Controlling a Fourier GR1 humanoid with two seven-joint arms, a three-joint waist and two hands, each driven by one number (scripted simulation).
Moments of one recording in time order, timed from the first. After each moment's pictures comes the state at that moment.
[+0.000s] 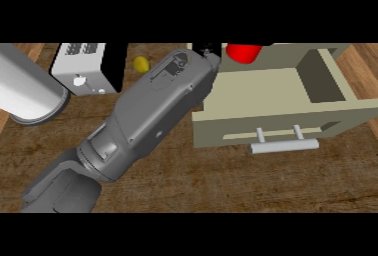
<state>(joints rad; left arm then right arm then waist) -1.39 0.00 -0.45 -0.55 0.77 0.69 -0.05 0.38 -0.03 -0.64 -2.28 -0.53 0.44 0.27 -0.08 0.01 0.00</state>
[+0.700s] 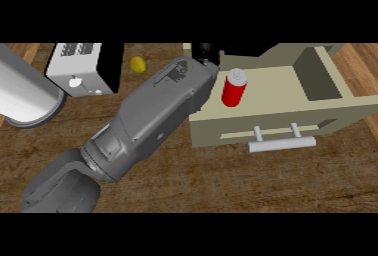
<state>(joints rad) -1.39 0.00 -0.59 -0.49 0.90 0.79 -0.11 0.34 -0.04 -0.63 -2.29 -0.51 0.43 0.30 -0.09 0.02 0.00</state>
